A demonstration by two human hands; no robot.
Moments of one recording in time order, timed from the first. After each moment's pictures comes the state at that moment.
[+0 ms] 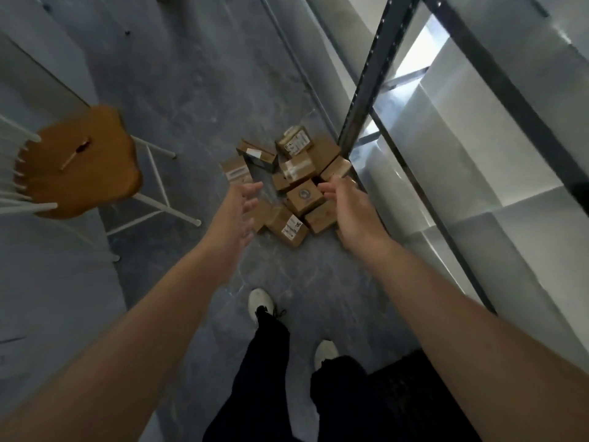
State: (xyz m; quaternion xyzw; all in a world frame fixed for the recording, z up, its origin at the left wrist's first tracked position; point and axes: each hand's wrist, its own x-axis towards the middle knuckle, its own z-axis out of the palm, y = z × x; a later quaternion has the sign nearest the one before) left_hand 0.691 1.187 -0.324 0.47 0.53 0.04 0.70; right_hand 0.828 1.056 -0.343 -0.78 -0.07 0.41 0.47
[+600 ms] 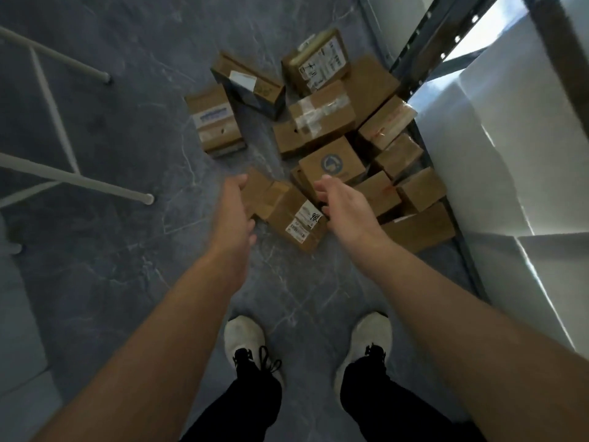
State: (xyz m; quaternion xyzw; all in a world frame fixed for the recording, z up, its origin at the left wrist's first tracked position) left_hand 0.790 1.295 -0.752 0.35 0.65 0.06 0.67; right_hand 0.907 1.190 -0.782 -0.78 -0.03 0.49 0.39
